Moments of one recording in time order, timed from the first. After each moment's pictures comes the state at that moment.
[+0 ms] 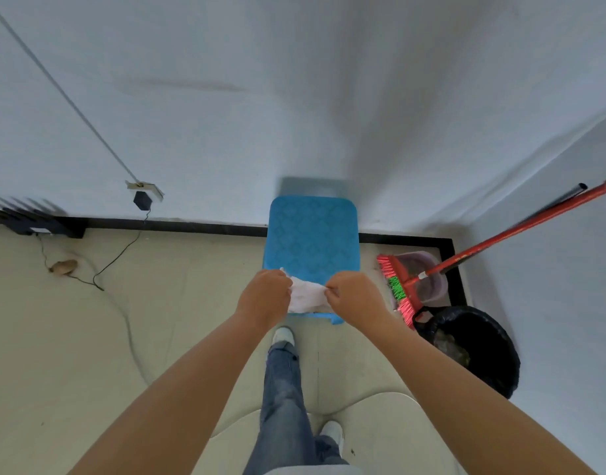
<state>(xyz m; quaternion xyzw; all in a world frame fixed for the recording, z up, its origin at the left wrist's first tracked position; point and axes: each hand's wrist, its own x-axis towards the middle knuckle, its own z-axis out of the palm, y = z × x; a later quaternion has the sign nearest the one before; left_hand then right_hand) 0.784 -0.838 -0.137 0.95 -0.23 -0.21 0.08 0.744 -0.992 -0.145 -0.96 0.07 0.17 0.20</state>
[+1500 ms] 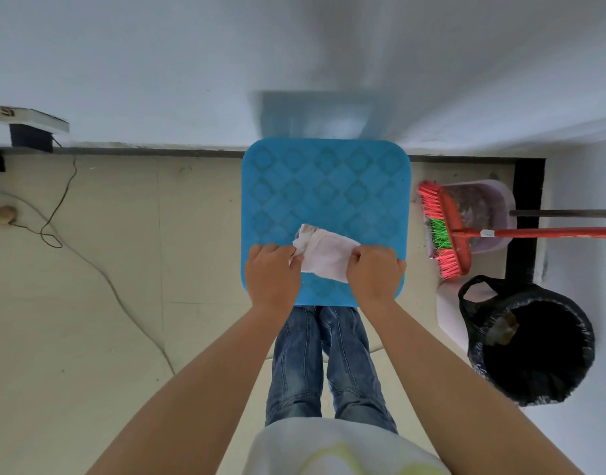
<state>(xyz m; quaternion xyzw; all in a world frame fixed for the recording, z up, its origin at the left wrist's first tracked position) 0.964 -0.925 -0.352 0.94 0.04 -0.28 0.18 0.930 -1.051 -0.379 -0.89 0.32 0.29 0.17</state>
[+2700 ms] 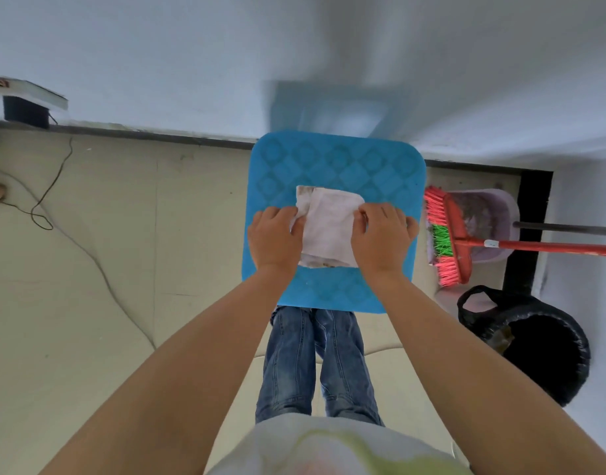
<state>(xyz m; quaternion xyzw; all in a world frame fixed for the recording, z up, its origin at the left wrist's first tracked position) 1.002 -0.933 -0.385 0.95 0.04 -0.21 0.23 0.972 -1.060 -0.396 -0.96 0.23 0.01 0.15</state>
